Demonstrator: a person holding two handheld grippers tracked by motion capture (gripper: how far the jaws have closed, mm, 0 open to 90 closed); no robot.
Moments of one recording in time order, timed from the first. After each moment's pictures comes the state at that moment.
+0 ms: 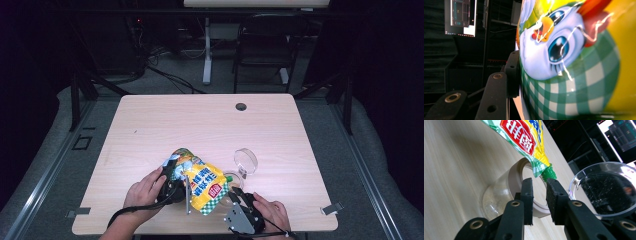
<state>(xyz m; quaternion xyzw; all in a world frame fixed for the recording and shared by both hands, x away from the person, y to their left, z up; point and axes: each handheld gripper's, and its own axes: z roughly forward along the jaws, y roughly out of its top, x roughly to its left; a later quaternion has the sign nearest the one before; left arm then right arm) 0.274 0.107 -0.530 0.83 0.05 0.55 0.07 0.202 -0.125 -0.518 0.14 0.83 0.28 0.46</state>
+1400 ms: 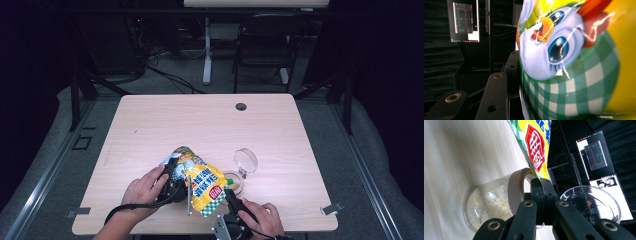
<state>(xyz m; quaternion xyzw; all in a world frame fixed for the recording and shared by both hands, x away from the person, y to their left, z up) 0.271 0.103 -0.516 0.83 0.01 0.56 0.04 0.192 -0.098 -0.534 0.06 0.80 0.22 0.55</state>
